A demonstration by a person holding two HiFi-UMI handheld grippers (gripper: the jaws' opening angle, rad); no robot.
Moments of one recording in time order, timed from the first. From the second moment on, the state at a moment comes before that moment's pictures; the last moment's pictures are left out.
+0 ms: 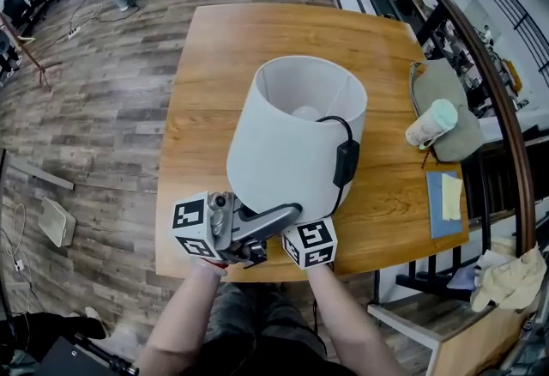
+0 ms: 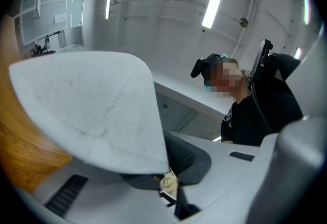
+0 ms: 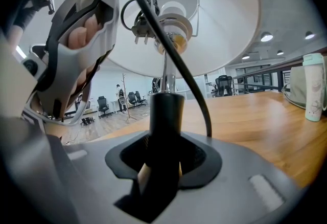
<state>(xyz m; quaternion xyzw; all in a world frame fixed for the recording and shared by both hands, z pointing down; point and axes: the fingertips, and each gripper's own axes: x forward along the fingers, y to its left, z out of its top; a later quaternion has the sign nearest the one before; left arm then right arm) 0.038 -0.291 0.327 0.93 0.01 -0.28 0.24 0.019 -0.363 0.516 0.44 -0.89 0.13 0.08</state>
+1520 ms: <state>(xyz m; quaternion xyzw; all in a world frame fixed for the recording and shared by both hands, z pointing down) 0.011 -0.339 0.334 0.93 0.03 -0.29 0.24 -0.005 -0.423 0.521 0.45 -0.88 0.10 0.08</state>
